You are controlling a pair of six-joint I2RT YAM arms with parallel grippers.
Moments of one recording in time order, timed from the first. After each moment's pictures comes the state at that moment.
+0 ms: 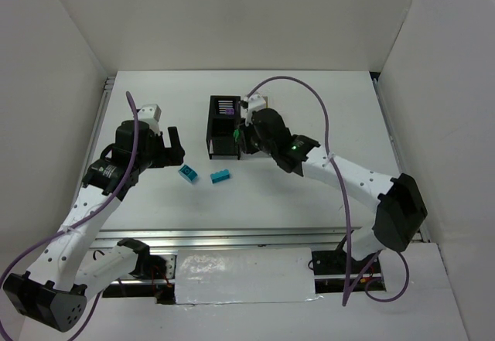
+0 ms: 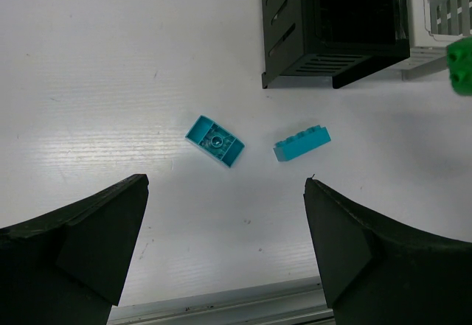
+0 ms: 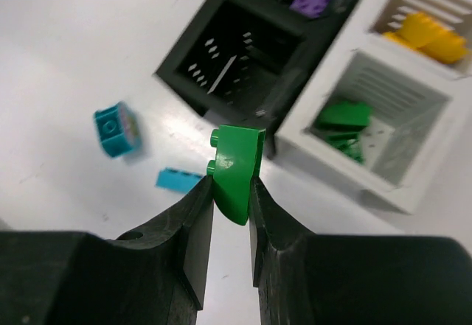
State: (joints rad) left arm -0.30 0.94 1.00 -0.67 -0.09 -0.32; right arm 0.81 1.47 1.16 -0.17 0.16 0.24
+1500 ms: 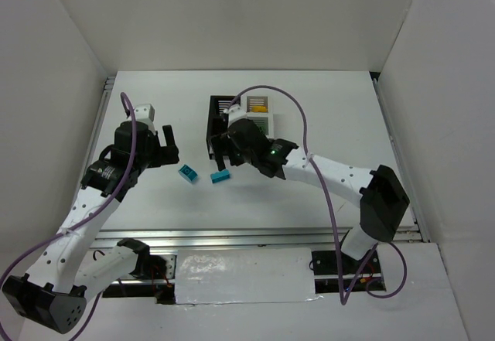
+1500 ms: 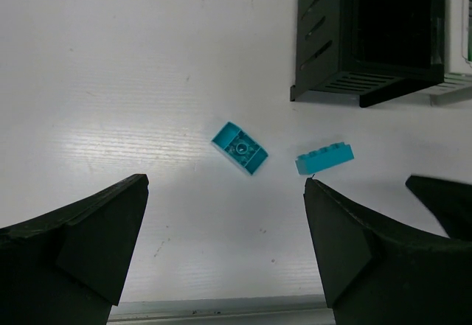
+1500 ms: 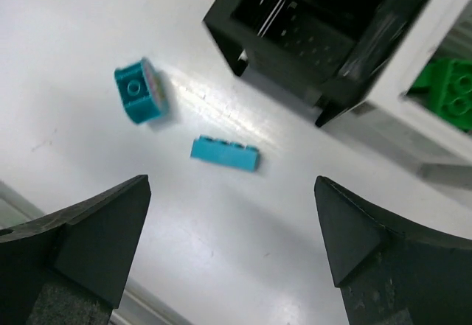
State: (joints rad) left arm -0.30 0.93 1.00 -0.68 -0.19 -0.34; right arm 0.90 1.60 1.28 -0.29 0.25 0.33
